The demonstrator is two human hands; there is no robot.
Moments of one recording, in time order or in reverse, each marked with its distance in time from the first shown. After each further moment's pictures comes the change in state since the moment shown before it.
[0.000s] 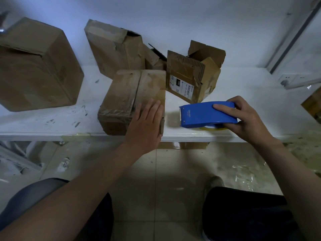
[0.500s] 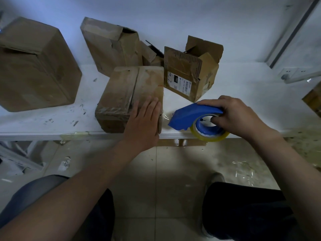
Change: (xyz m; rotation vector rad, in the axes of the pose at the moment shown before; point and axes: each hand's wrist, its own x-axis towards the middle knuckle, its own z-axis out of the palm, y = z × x) left_hand 0.001 0.005 -0.002 0.022 -0.004 -0.009; right_hand 0.034 -0.056 -0.014 -0.026 -0.279 0.389
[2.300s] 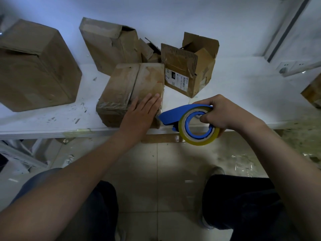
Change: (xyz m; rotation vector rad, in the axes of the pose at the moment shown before) left_hand 0.004 -0.012 -0.005 0.066 -0.106 0.092; right_hand -0.008 -0.039 -0.007 0.291 -0.222 0.293
